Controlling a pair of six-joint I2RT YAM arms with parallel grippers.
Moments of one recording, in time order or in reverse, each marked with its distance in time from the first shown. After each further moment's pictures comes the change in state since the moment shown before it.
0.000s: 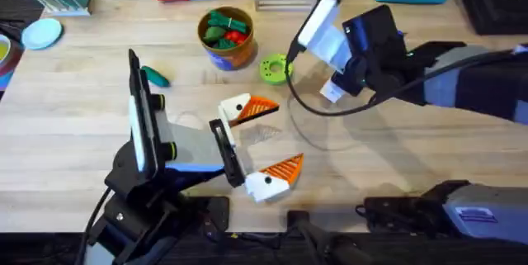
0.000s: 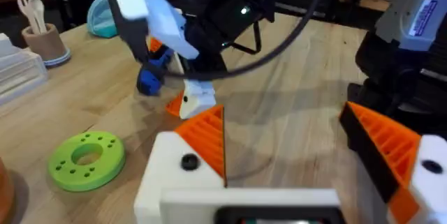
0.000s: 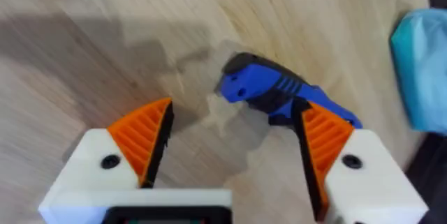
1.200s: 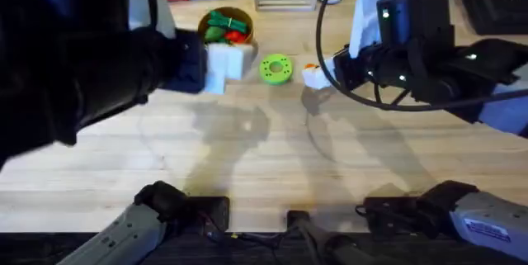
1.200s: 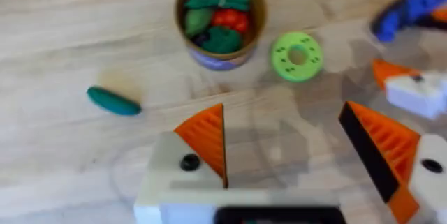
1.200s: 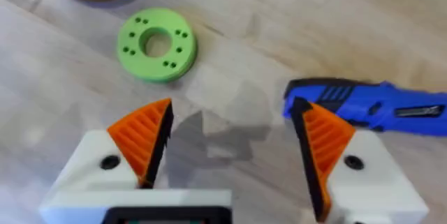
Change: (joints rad) left arm 0.040 0.861 1.122 -0.987 -0.854 -0.203; right arm 0.002 -0.257 0.003 -0.089 -0.337 0.555
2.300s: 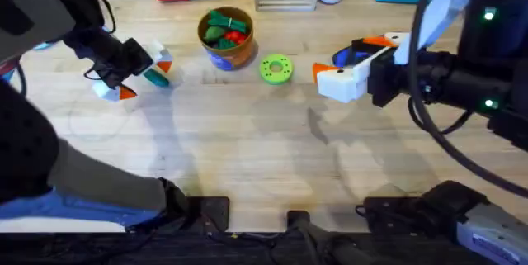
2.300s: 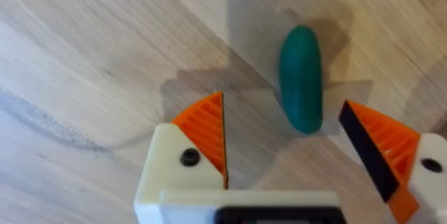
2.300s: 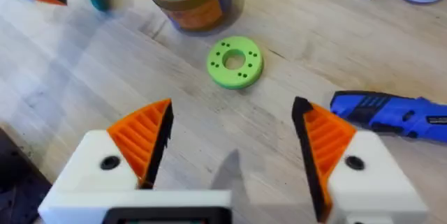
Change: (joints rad) left arm 0.880 0.829 0.000 0.210 0.240 -0.143; right arm 0.000 -0.372 0.000 -0.173 -0.211 0.060
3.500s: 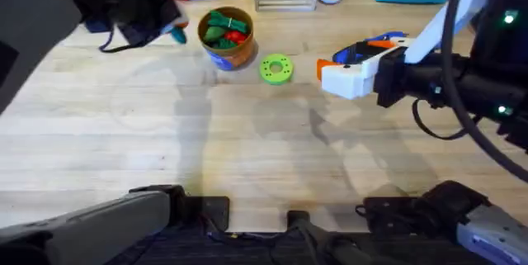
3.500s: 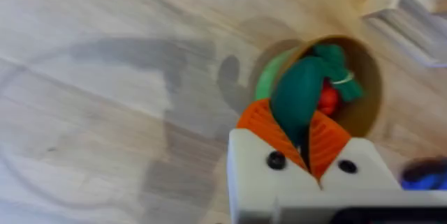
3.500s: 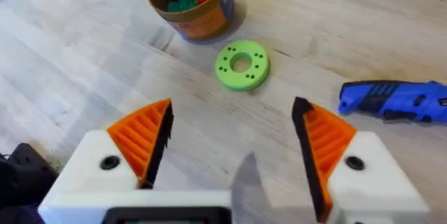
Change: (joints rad) left arm -0.336 -0.321 0.033 0.088 0.025 -0.099; right arm 0.000 -0.046 0.000 -0.018 0.000 0.101
